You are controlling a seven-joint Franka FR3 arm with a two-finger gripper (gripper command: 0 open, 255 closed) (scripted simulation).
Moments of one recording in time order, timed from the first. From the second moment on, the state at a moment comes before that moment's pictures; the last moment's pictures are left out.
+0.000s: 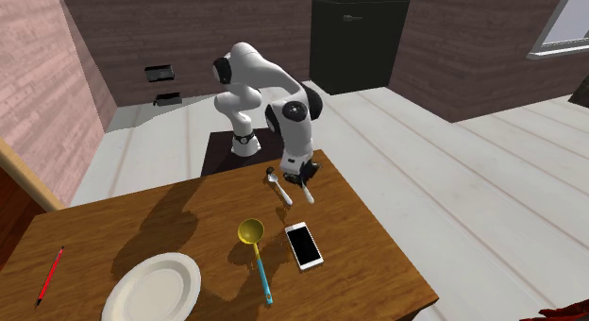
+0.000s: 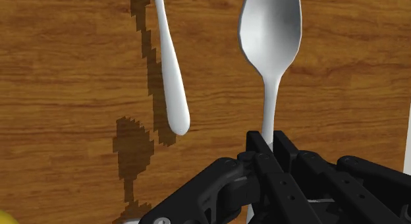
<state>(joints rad) 0.15 0.47 0.21 -1.43 0.07 1.77 0.11</state>
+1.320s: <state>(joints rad) -0.14 0.33 0.08 -1.61 0.08 1.76 -0.31</state>
